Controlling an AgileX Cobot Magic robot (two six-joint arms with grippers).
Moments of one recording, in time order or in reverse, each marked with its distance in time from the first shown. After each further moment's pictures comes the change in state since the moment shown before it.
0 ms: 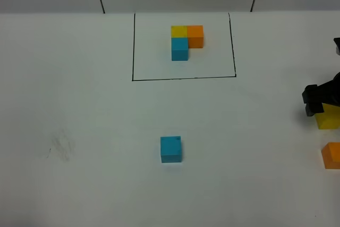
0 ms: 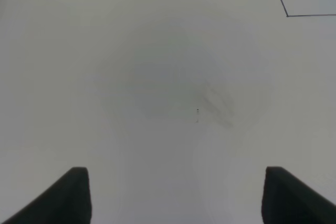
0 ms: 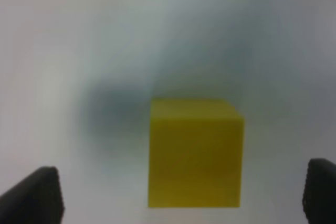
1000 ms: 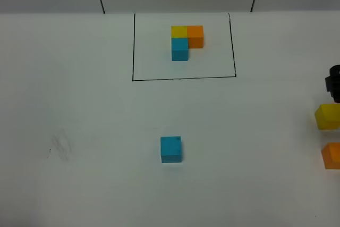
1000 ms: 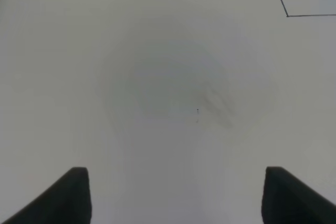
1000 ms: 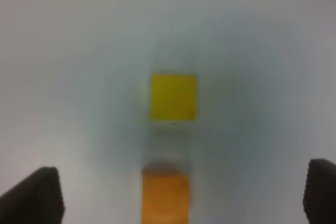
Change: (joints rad) left arm 0.000 0.000 0.000 0.000 0.000 0.000; right arm 0.155 -0.477 0.045 -0.189 0.220 0.243
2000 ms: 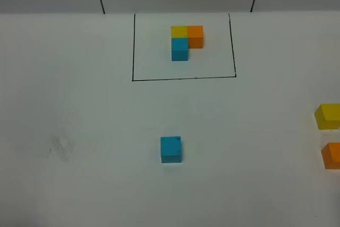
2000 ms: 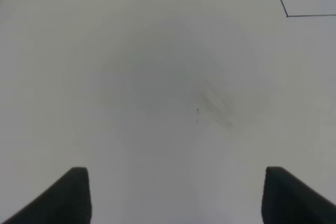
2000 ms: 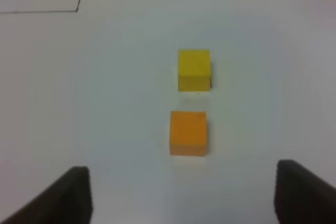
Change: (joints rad) left arm 0.000 0.000 0.000 0.000 0.000 0.000; right arm 0.069 -1.039 0.373 0.099 0.189 -0.053
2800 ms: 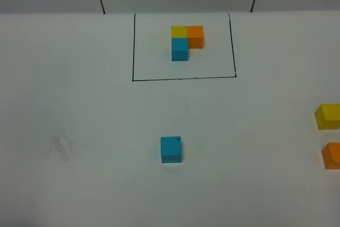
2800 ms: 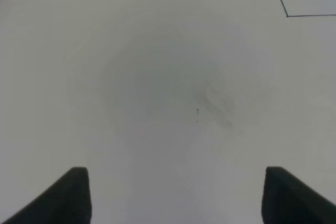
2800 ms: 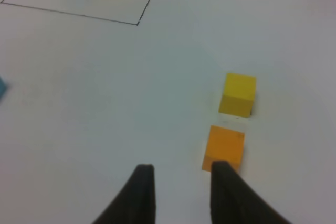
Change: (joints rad) left arm 0.000 0.000 0.000 0.000 0.000 0.000; right arm 0.000 -0.255 0.058 0.153 0.035 -0.246
